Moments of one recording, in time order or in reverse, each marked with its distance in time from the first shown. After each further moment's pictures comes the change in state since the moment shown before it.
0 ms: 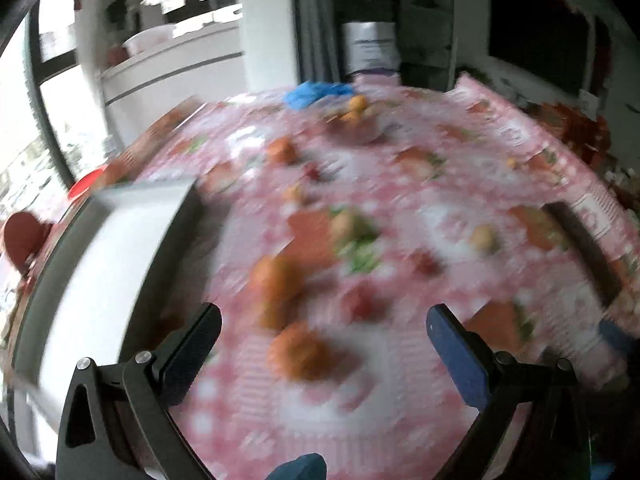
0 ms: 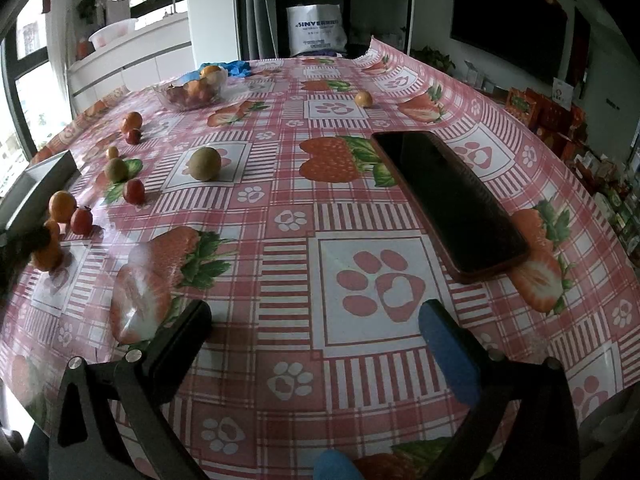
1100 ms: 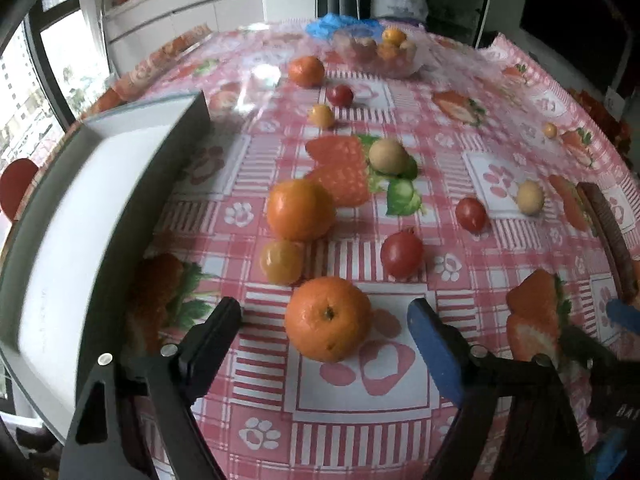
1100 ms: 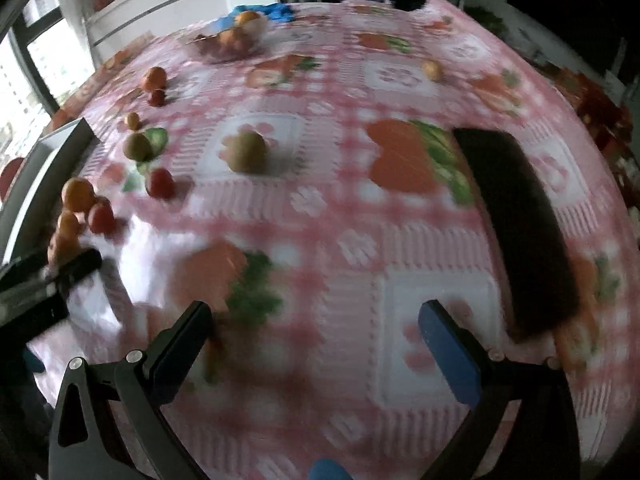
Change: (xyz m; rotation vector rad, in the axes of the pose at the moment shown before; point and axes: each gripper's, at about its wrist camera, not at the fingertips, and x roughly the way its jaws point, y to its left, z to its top) left arm 0.043 0.010 -0.002 -0.084 0.210 -0.011; right arm 0.038 0.029 0.052 -0.106 0.255 0.132
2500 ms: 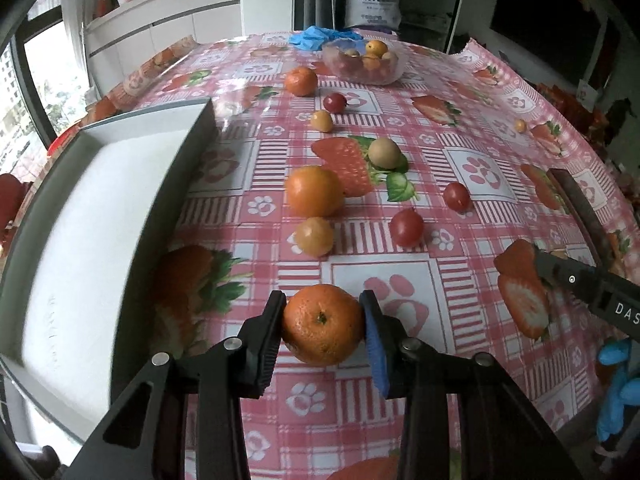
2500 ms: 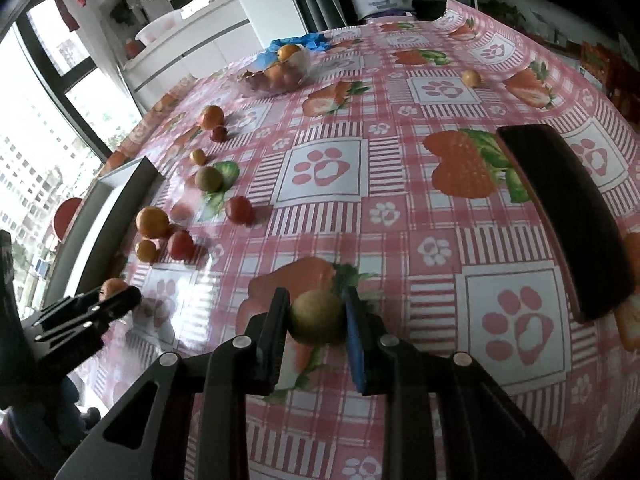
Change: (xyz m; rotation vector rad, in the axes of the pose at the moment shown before) left arm -0.023 0.027 -0.015 0.068 -0.028 -0.089; right arm -0.011 0.004 -0.019 0.098 -0.116 0.239
